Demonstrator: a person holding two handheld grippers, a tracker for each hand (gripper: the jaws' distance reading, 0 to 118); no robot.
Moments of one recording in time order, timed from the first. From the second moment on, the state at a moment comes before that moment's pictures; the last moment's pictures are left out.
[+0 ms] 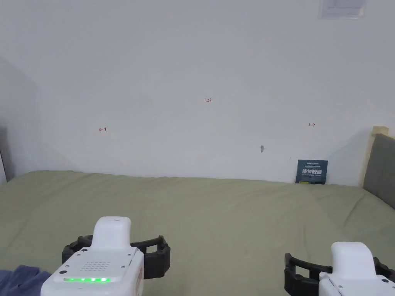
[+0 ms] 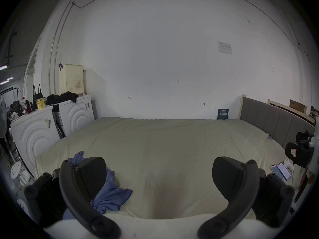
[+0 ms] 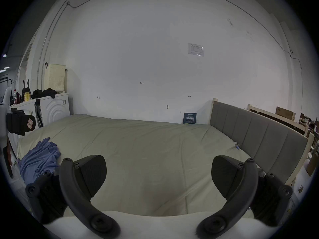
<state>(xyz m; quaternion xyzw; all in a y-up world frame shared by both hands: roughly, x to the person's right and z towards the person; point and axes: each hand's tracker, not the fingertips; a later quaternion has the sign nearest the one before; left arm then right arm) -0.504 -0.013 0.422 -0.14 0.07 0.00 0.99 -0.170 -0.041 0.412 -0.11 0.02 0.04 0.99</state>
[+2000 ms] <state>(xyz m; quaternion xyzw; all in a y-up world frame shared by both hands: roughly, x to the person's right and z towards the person) -0.748 -0.028 0.584 -0.18 0.37 0.03 0.91 -0.437 -0.068 0.375 -0.14 0.28 0.04 0.95</state>
